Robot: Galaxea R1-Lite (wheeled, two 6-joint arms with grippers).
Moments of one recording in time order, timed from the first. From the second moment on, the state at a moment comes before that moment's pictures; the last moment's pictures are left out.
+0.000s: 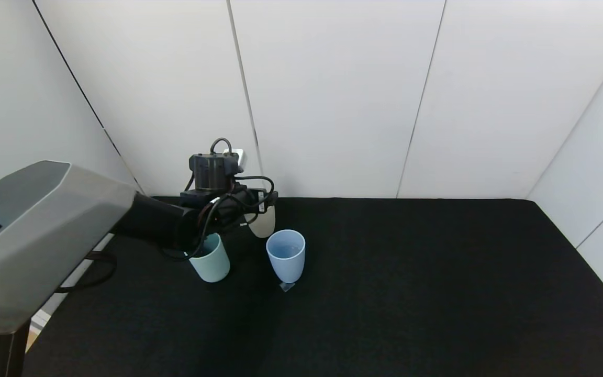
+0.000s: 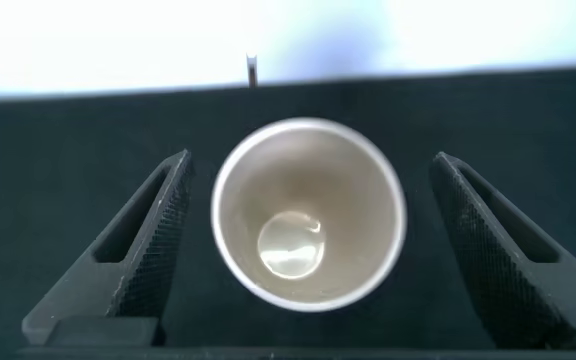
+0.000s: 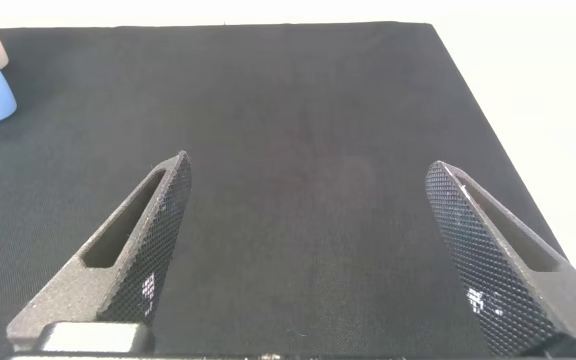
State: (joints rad) left arm -0.28 2.24 -1.41 -0.54 0.12 -0.08; right arm 0.00 0.00 0.00 0.00 -0.02 0.06
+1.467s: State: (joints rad) left arm -0.32 1.13 -0.66 -0.45 0.14 -0.03; right arm 0.00 0.00 0.00 0.00 -0.02 0.06
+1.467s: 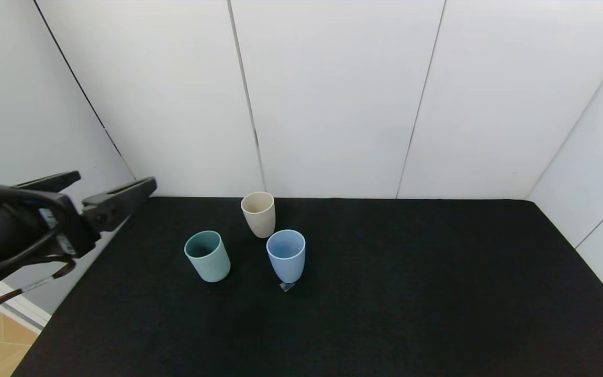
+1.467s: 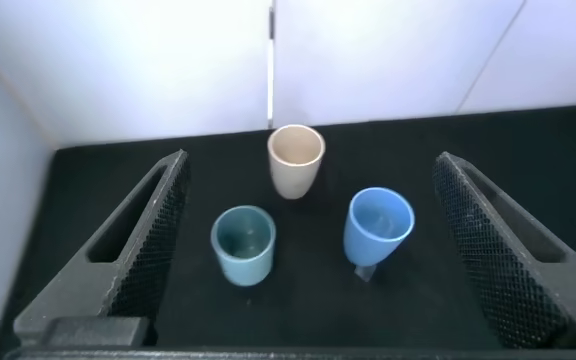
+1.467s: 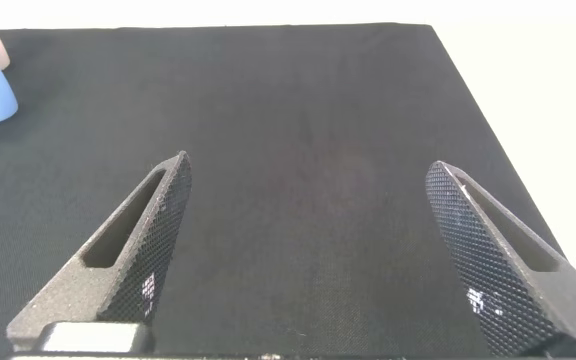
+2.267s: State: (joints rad) left arm -0.06 0.44 -0.41 -0.04 -0.07 0.00; right arm 0.00 0.00 0.00 0.00 -0.02 0.06
